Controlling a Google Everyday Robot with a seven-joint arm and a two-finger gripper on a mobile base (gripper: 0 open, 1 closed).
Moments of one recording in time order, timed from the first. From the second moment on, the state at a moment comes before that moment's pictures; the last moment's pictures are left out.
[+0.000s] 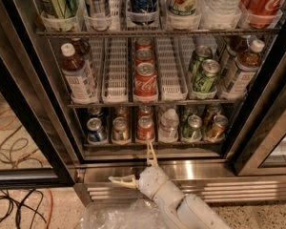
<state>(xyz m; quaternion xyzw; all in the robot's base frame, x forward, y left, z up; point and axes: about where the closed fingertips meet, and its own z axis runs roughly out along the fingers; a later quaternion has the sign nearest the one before) 0.512 0.032 0.605 -0.32 0.59 0.18 0.71</state>
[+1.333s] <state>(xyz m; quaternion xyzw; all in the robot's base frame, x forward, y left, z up) 0.501 0.088 0.575 -0.24 0.57 0.25 0.74</state>
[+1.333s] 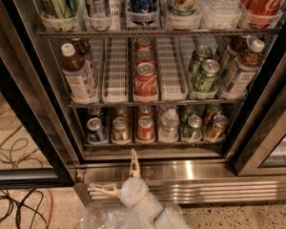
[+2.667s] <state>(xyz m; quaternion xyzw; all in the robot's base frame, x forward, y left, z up) 0.512 0.123 0.580 -0.14 0.55 0.28 0.77</state>
